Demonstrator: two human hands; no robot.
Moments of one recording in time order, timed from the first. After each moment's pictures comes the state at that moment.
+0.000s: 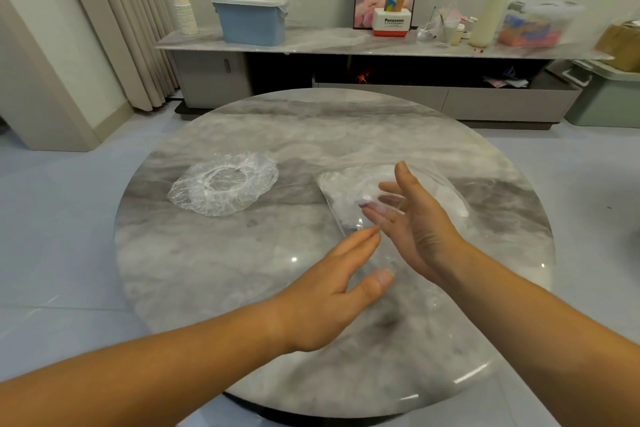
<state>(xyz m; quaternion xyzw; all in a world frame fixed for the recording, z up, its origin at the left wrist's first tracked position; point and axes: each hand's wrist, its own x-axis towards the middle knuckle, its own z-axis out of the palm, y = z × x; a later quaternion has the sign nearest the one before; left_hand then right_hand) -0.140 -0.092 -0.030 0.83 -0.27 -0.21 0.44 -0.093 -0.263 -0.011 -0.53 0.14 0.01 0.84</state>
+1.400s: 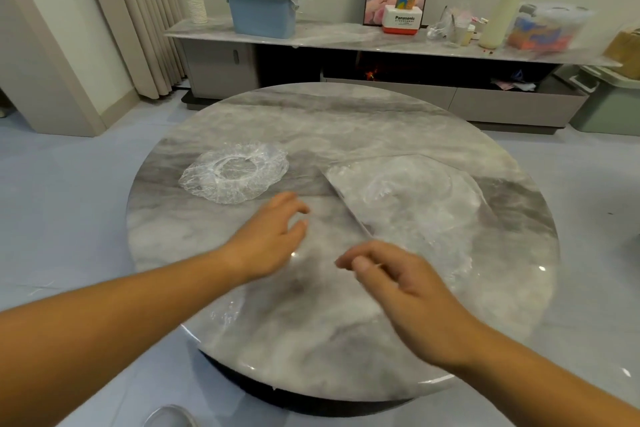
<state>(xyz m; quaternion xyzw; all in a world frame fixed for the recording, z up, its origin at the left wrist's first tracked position) -0.077 -0.016 -0.051 0.92 -0.19 -0.04 0.34 -0.185 -0.232 -0.016 -0.85 -0.13 0.02 0.51</state>
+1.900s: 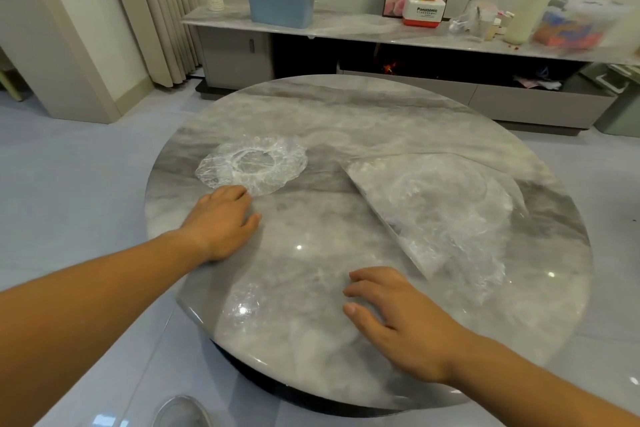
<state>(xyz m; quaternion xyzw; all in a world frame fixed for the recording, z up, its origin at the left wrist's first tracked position) -0.035 0.079 -0.083 0.99 -0.09 -0.07 0.04 -0.171 -0.222 -0.063 -0.94 -0.19 0.15 0.23</state>
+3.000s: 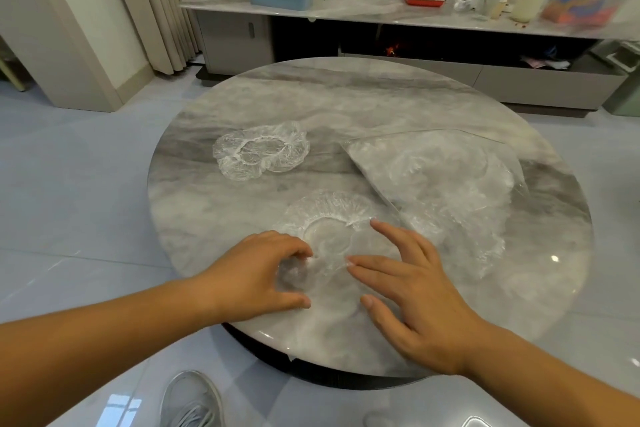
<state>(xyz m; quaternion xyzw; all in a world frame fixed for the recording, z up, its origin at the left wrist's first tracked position) -0.134 0.037 -0.082 0.93 -0.28 -0.09 0.23 -0.188 -0.239 -0.072 -0.93 -0.31 -0.09 0.18</state>
